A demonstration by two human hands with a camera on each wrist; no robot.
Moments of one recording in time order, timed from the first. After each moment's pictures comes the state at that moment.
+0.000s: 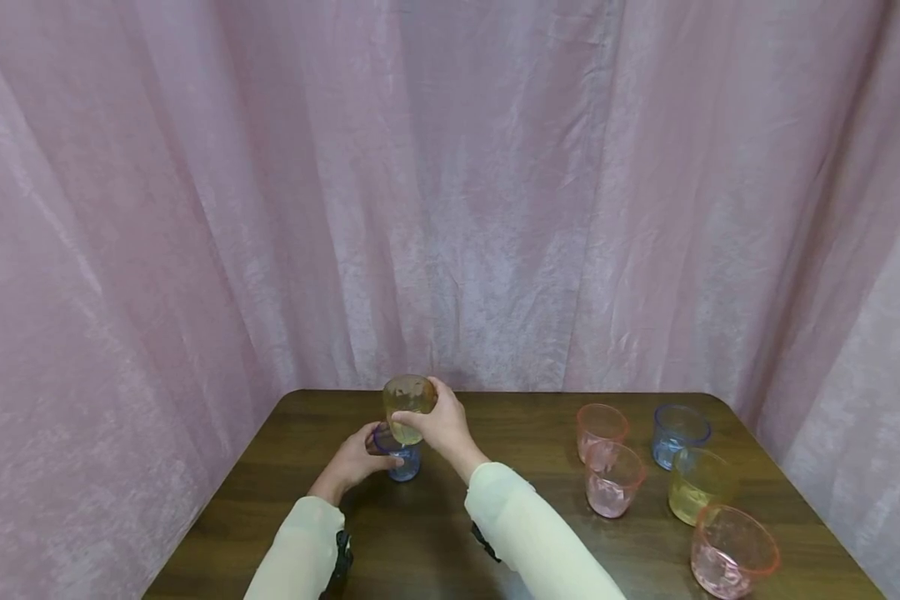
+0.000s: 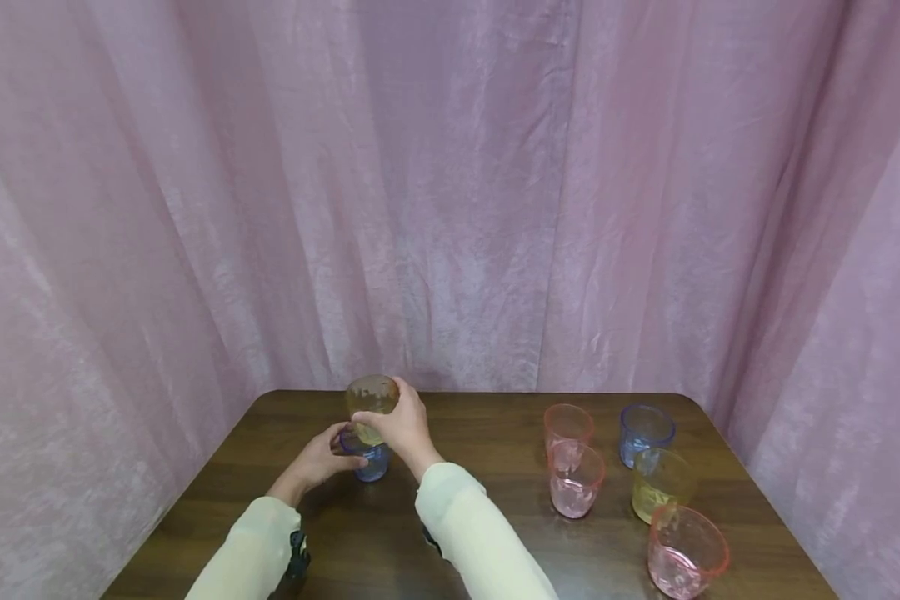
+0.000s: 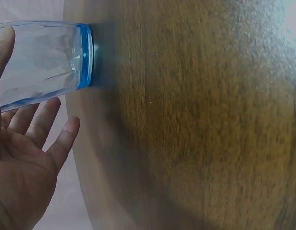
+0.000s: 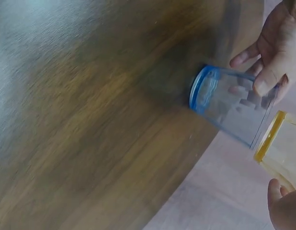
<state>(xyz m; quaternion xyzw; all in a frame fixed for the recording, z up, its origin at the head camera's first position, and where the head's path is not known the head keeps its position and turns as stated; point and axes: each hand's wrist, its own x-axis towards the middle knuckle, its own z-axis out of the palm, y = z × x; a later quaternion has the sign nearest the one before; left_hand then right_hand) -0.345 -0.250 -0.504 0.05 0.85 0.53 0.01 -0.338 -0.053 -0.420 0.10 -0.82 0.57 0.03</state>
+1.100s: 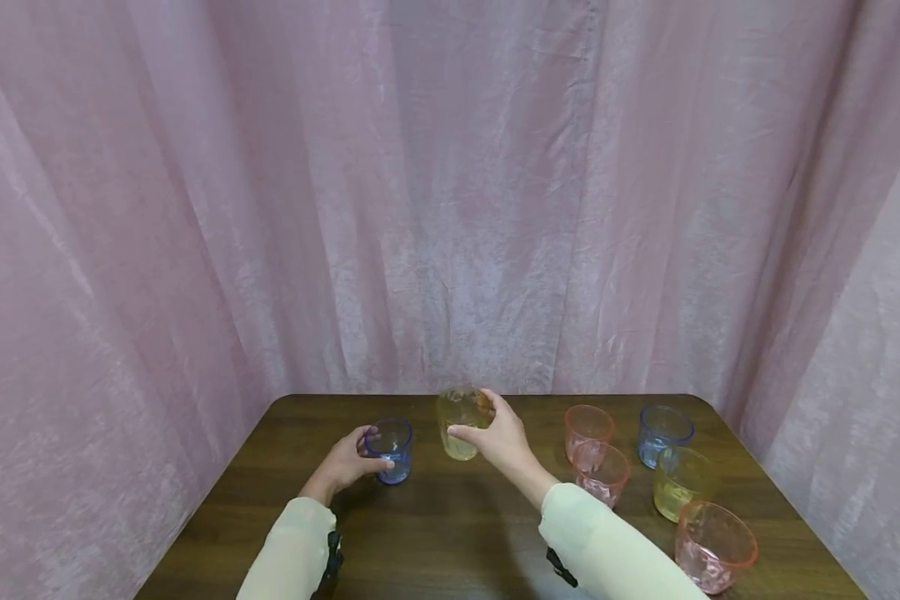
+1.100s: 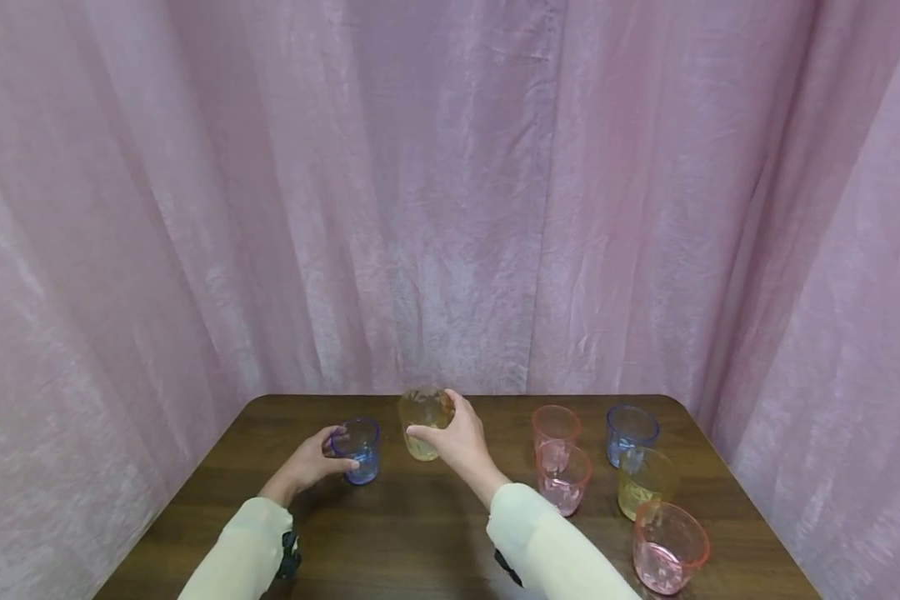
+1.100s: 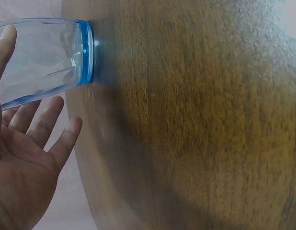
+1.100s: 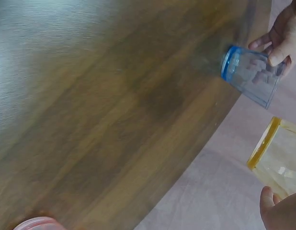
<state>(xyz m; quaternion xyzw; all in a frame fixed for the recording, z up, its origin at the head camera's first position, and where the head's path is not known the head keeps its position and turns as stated) -0.344 -0.249 -0.504 0.04 0.85 0.52 0.00 -0.302 0.045 -0.412 0.08 -0.83 0.55 0.05</state>
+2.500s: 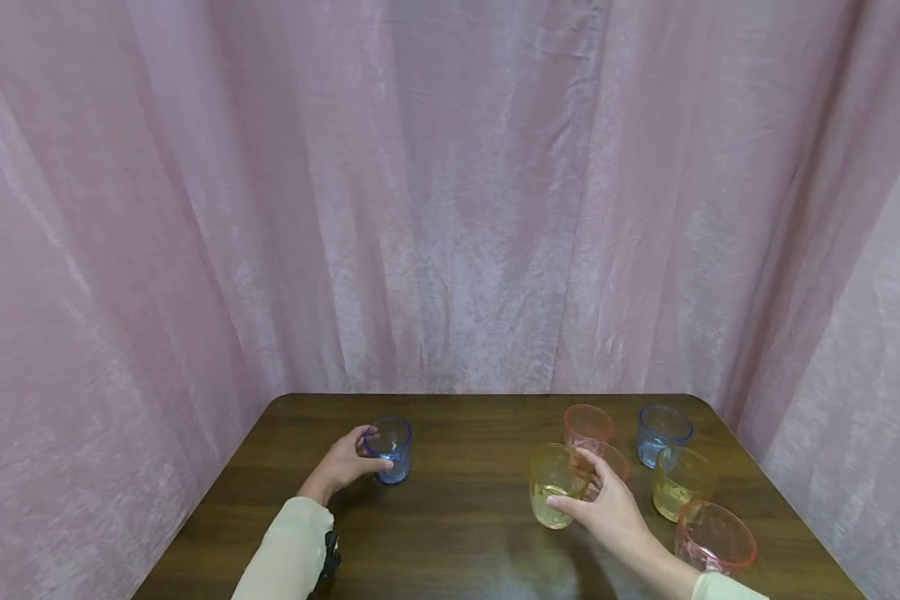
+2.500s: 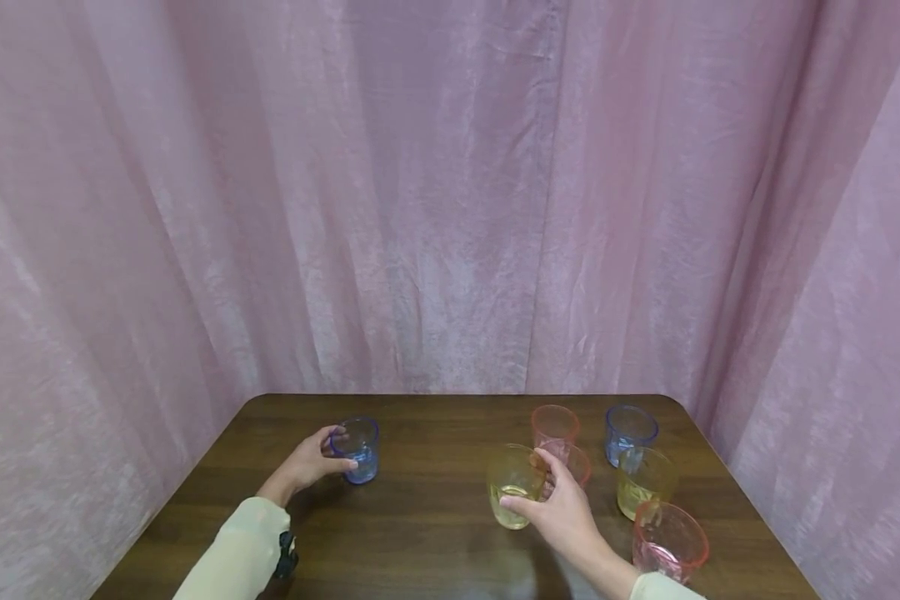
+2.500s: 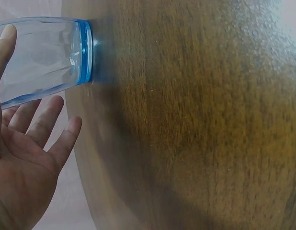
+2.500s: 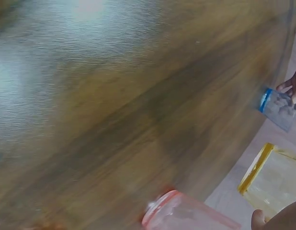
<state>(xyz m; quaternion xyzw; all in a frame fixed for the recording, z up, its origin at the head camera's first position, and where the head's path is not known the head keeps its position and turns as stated) -0.343 -0.251 -0.504 0.05 0.85 0.52 0.01 -0.207 0.168 -0.431 0.03 -0.84 0.53 0.03</state>
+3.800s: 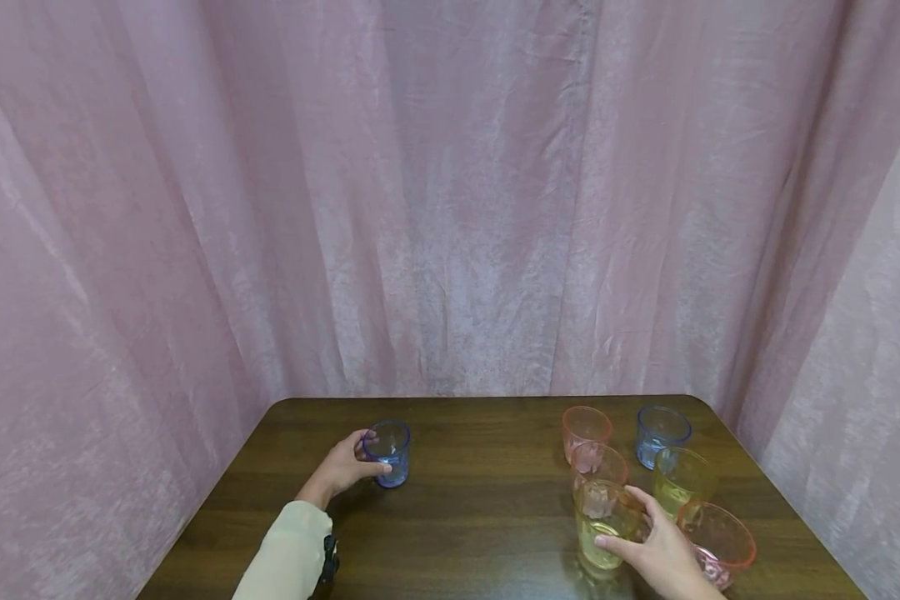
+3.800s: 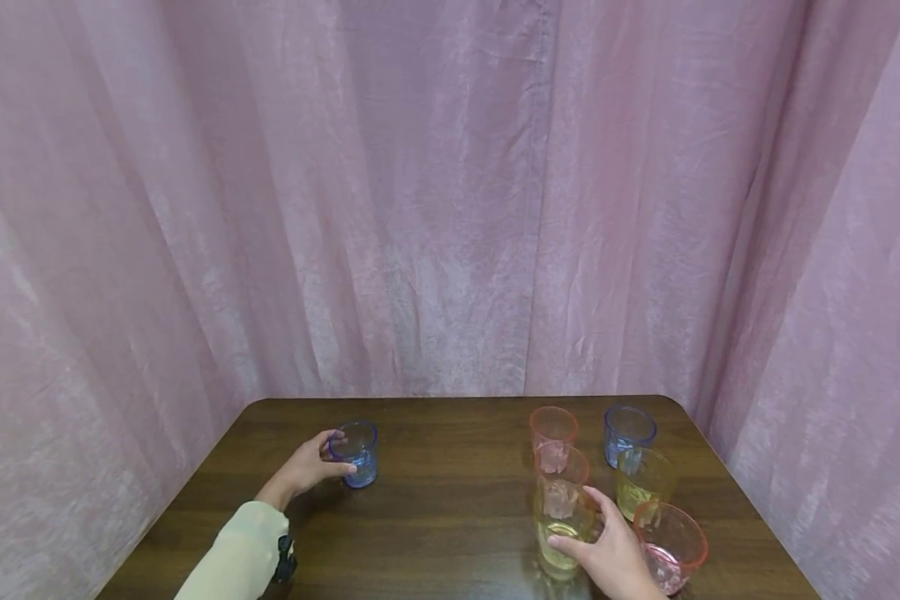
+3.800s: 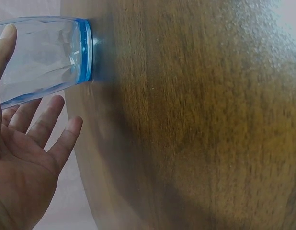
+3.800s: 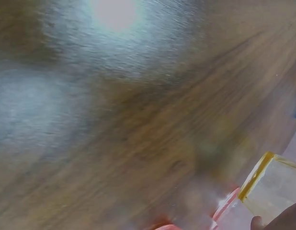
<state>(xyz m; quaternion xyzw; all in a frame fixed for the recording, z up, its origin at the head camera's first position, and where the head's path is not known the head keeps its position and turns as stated) -0.345 -0.250 -0.504 0.05 0.85 0.52 0.01 -0.184 0.227 -0.461 -0.03 -0.90 0.44 -0.01</state>
